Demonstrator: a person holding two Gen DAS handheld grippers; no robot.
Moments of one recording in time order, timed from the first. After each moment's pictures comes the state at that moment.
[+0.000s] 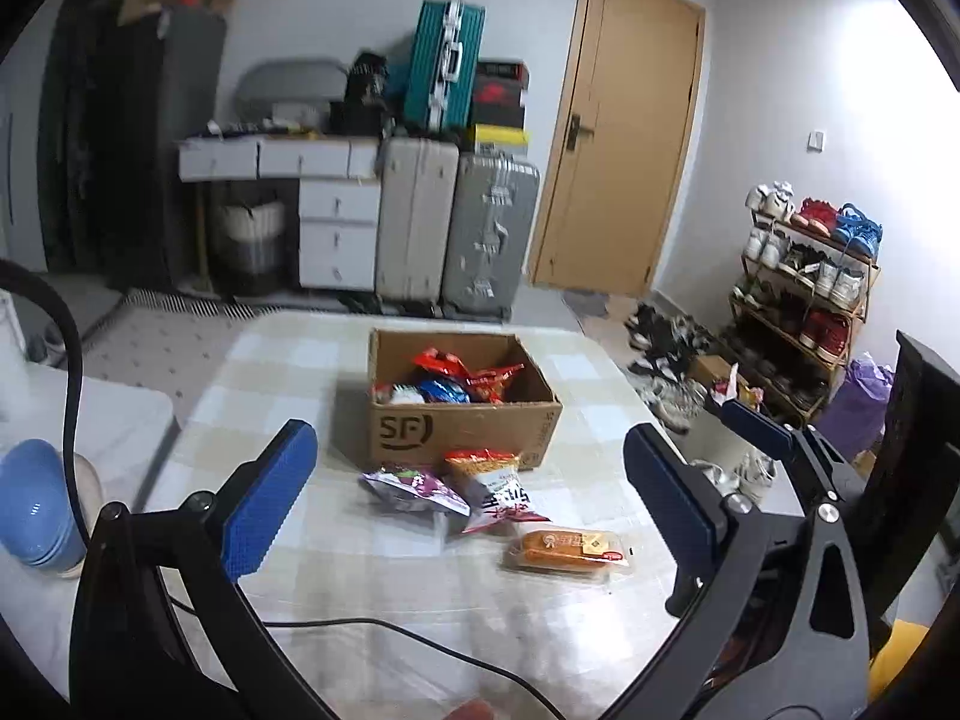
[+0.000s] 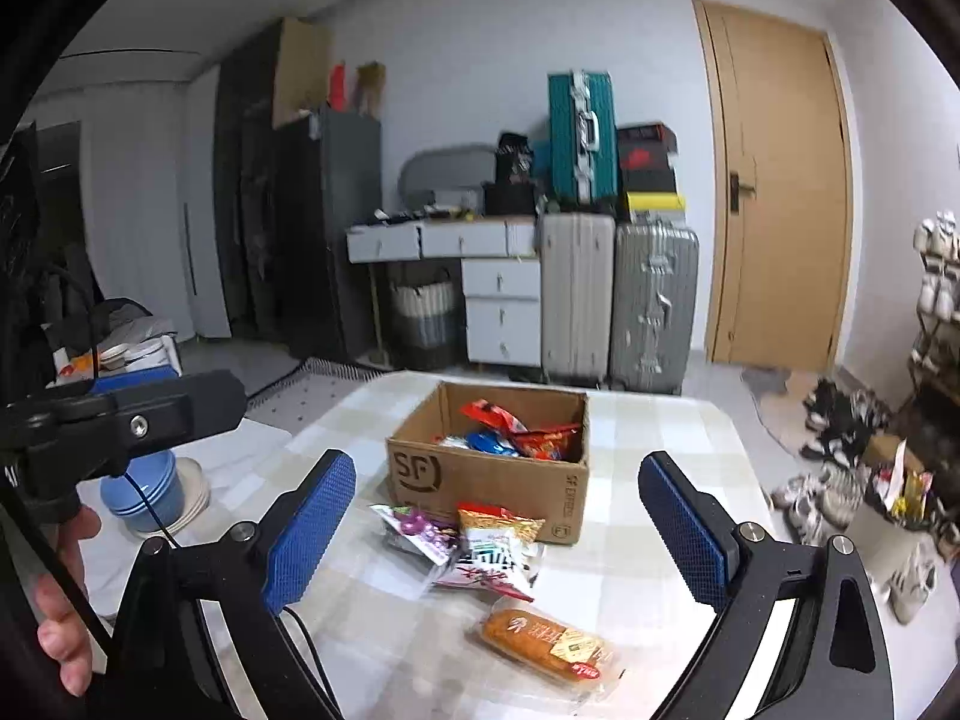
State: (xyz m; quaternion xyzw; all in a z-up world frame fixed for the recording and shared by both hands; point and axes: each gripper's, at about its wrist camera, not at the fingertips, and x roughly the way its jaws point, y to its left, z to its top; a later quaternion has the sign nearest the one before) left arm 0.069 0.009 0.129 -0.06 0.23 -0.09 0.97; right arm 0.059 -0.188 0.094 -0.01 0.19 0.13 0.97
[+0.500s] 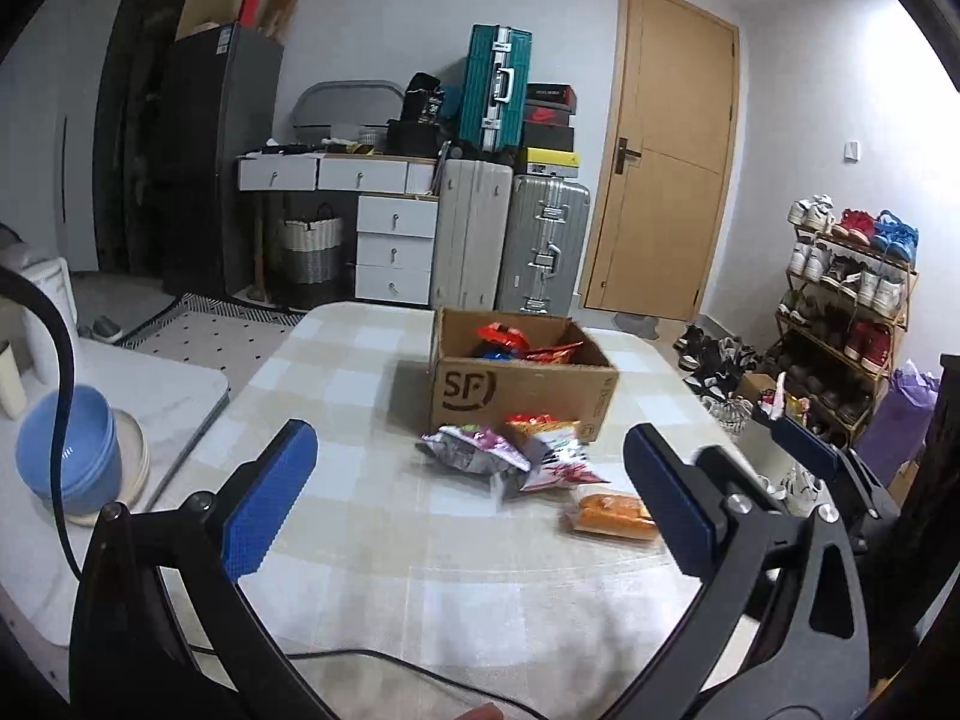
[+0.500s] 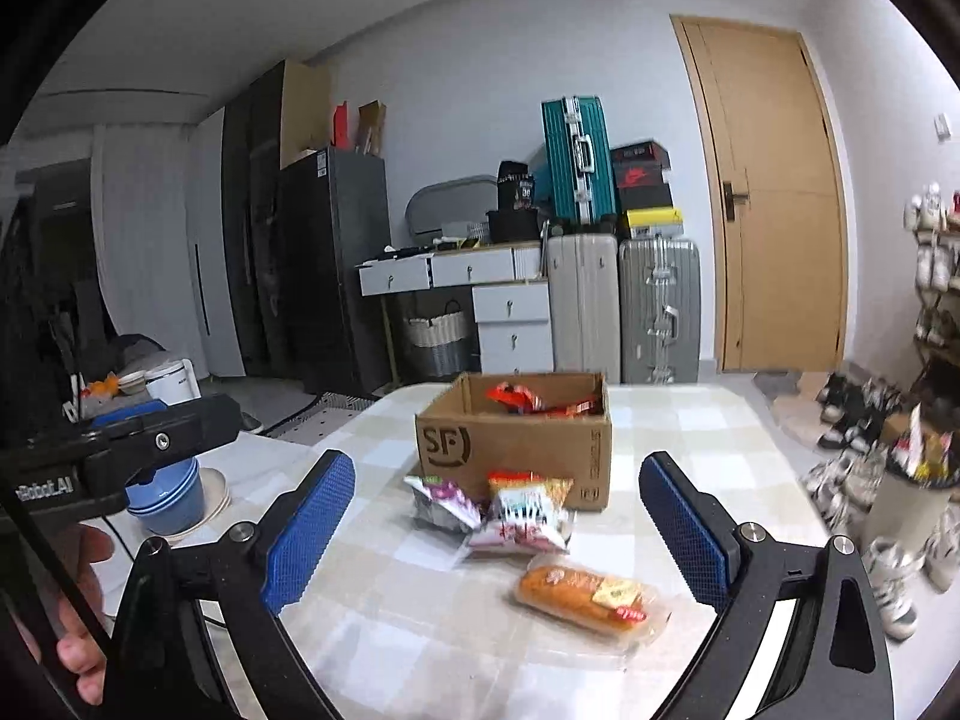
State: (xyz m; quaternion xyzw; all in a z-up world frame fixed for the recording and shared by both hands) left arm -0.001 0.029 0.063 -0.06 0.20 -0.02 0.98; right arm 0.019 -0.193 0.038 0.04 0.17 0.14 0.97
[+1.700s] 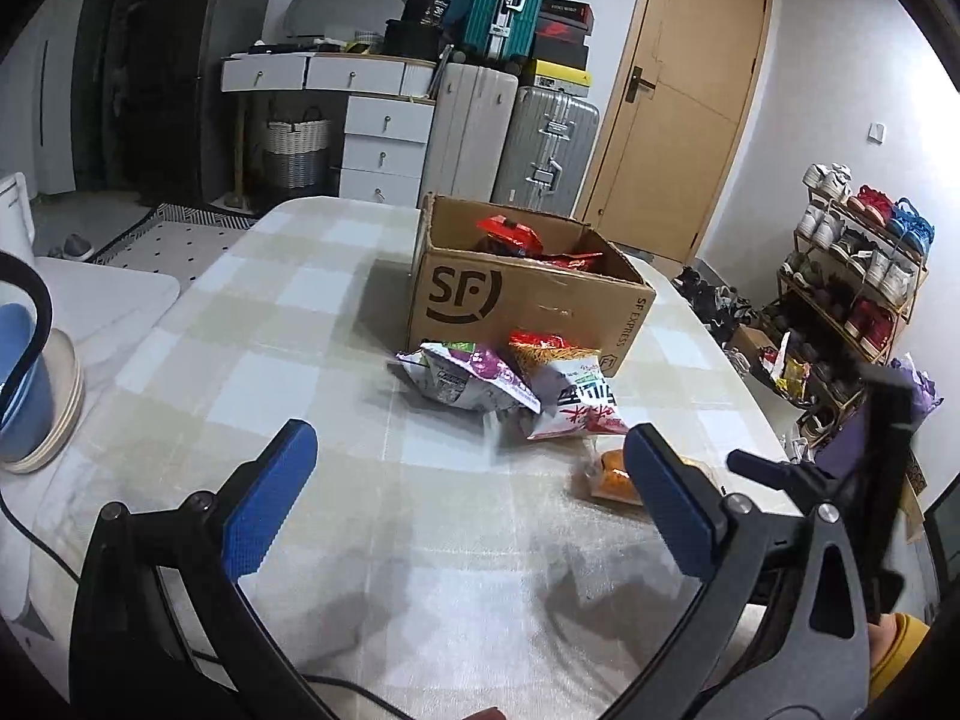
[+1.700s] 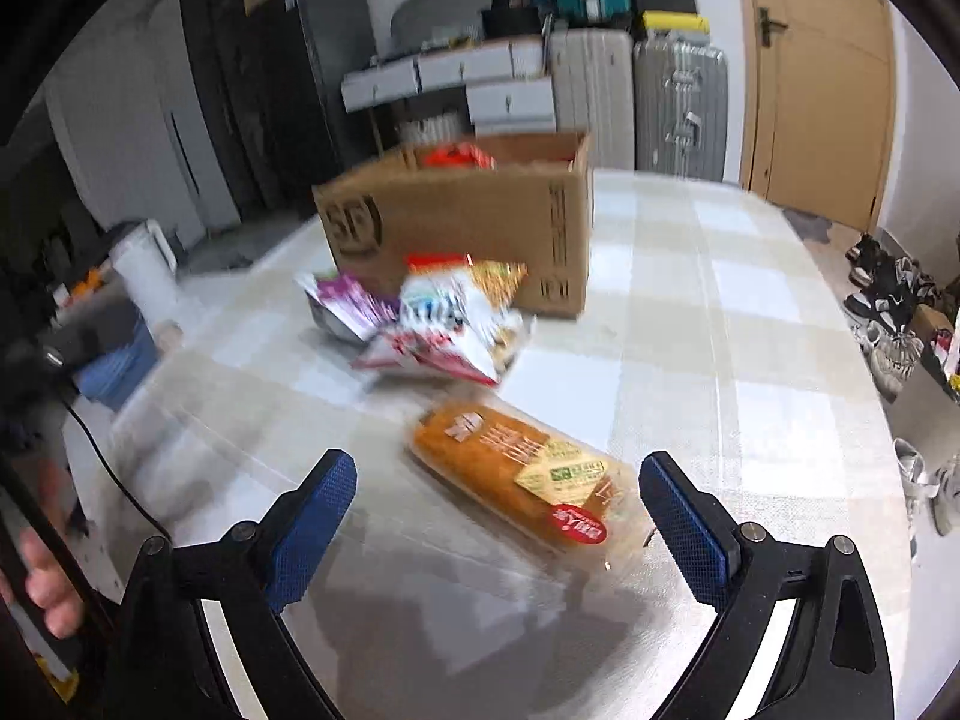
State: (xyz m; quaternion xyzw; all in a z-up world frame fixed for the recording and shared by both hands) left arm 0.136 0.016 -0.026 -0.10 0.31 -0.05 0.94; right arm 0.135 -0.221 -0.069 0.00 0.41 0.17 0.90
